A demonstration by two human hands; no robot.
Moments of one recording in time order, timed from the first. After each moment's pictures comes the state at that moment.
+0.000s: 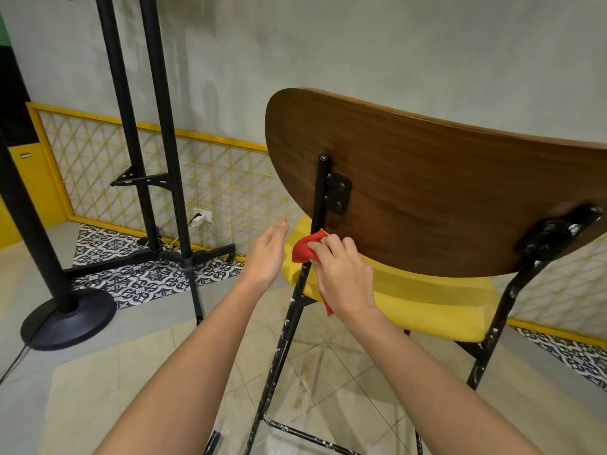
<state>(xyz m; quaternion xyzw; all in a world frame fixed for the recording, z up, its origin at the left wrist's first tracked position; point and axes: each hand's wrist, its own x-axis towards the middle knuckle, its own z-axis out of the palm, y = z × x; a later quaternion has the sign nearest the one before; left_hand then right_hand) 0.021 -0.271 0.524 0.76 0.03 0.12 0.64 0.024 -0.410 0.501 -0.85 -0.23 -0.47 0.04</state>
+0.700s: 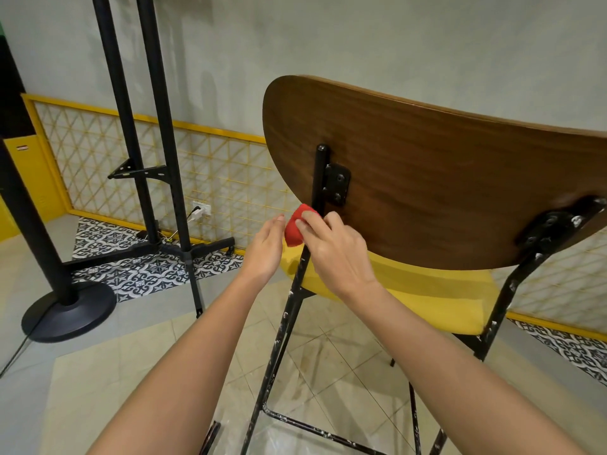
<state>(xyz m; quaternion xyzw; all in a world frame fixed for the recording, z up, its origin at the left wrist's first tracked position) 0.024 -0.273 0.516 0.76 0.04 0.13 0.64 0.023 -0.409 0.531 -0.81 -0.31 -0.49 -0.09</state>
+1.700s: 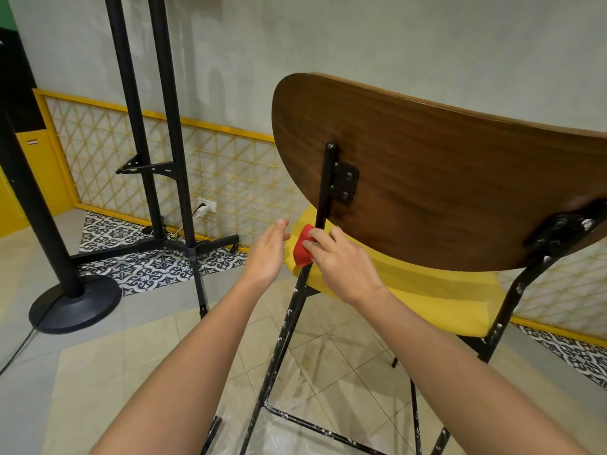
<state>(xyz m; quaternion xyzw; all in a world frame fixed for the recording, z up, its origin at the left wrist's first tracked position) 0.022 -0.267 0.504 0.76 0.05 0.11 0.64 0.031 -0.418 0.510 -0.85 -0.36 -0.39 -0.06</state>
